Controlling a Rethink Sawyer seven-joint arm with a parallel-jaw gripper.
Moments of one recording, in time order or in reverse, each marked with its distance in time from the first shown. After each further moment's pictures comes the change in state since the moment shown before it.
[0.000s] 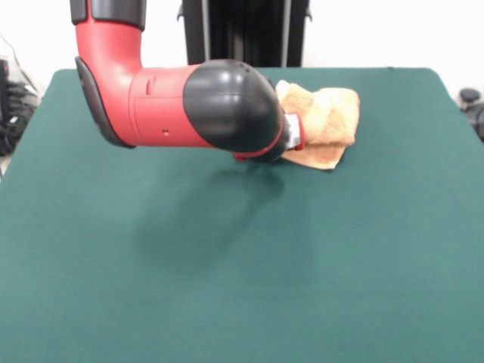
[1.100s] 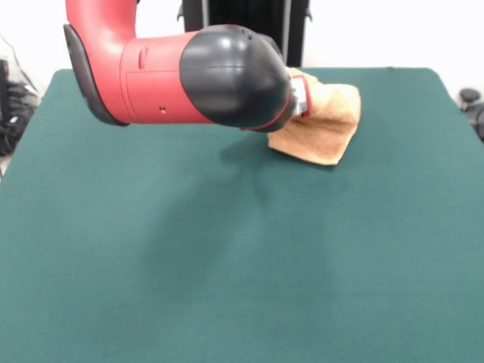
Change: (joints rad) arm 0.015 -0.075 0.000 0.002 0.022 0.178 0.000
